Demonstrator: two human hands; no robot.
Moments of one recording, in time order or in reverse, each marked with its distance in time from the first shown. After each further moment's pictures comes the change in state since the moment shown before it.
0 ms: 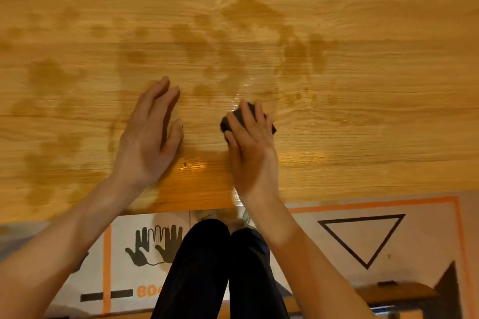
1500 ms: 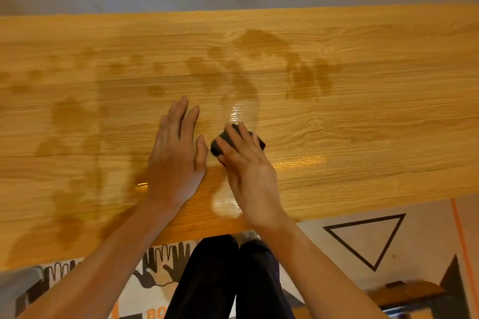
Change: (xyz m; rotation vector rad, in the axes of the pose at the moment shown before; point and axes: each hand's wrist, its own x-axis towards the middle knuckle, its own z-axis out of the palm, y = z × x) left_hand 0.019 0.000 0.013 0.207 0.113 0.031; right_hand 0.009 -0.024 0.017 -0.063 -0.175 -0.107
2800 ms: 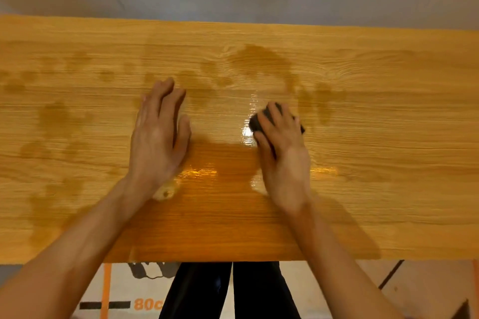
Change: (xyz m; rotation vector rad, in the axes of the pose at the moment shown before) left_hand 0.054 0.005 -0.003 -0.083 0.026 -0.059; right_hand 0.054 0.077 -0.053 0.053 0.065 0.070
